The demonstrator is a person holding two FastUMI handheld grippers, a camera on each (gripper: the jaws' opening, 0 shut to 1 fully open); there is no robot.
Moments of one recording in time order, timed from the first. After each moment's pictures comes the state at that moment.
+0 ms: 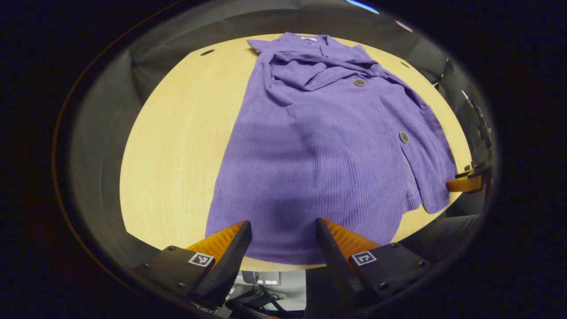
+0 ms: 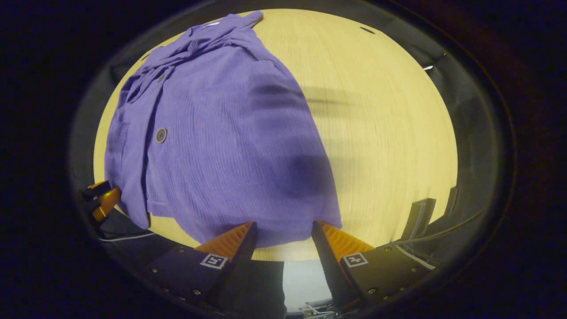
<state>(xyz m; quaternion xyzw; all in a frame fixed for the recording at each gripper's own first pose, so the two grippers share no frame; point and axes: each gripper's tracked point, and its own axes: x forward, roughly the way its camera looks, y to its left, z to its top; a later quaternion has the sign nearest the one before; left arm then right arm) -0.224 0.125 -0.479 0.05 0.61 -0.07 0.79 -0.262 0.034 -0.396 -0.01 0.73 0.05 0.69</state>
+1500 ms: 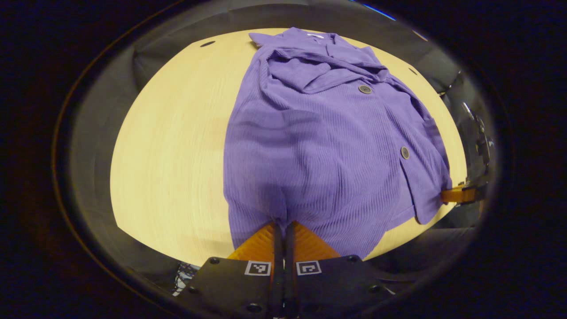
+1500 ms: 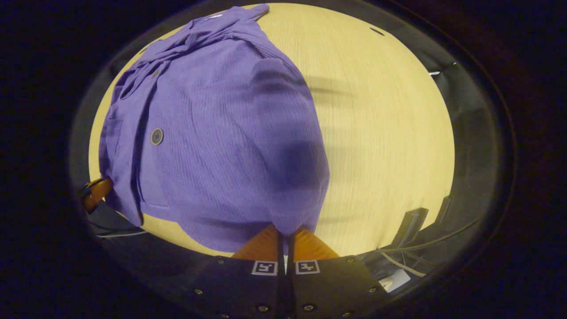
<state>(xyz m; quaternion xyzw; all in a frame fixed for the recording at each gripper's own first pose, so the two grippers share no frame) -0.209 0.104 -0.480 0.01 0.62 -0.06 0.79 -0.255 0.032 -0.390 -0.03 0.74 0.05 0.67</state>
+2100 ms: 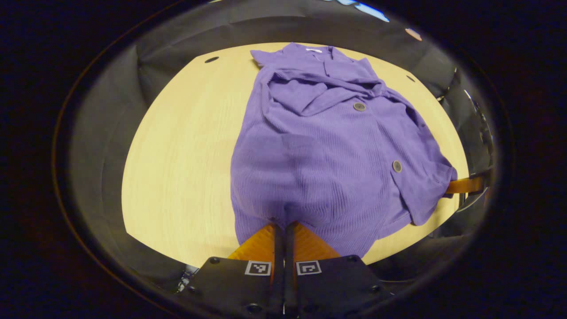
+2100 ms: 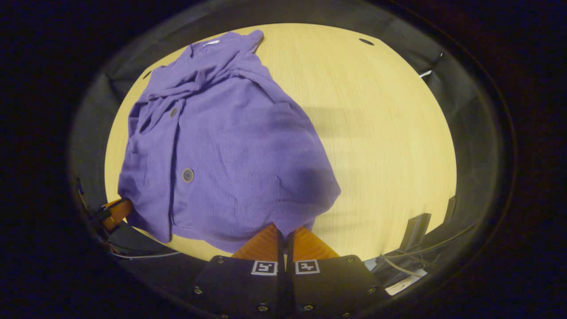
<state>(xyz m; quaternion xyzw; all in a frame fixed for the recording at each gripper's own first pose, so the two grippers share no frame) -0.183 0.100 -0.446 0.01 0.57 -0.04 0.82 -0.201 0.058 -0.351 0.05 0.68 0.06 0.73</state>
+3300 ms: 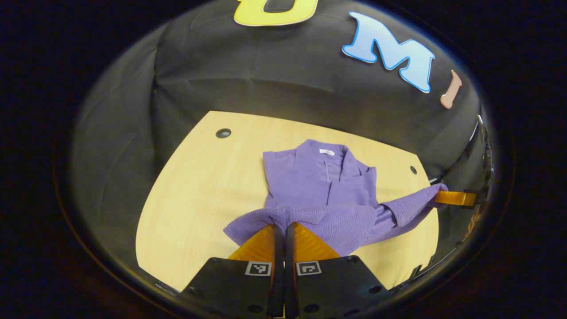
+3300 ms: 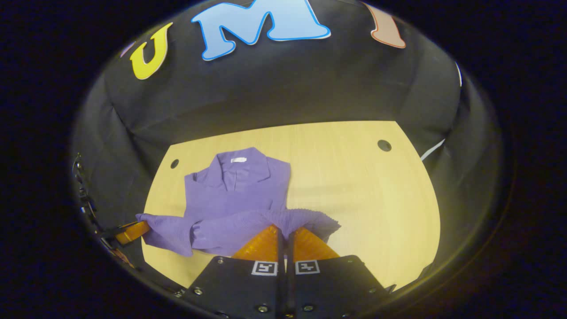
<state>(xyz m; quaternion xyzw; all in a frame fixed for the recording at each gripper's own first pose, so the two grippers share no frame) 0.060 0.096 -0.279 -0.08 0.42 -0.02 0.91 0.066 0.085 -0.202 0.09 0.48 0.09 0.87</state>
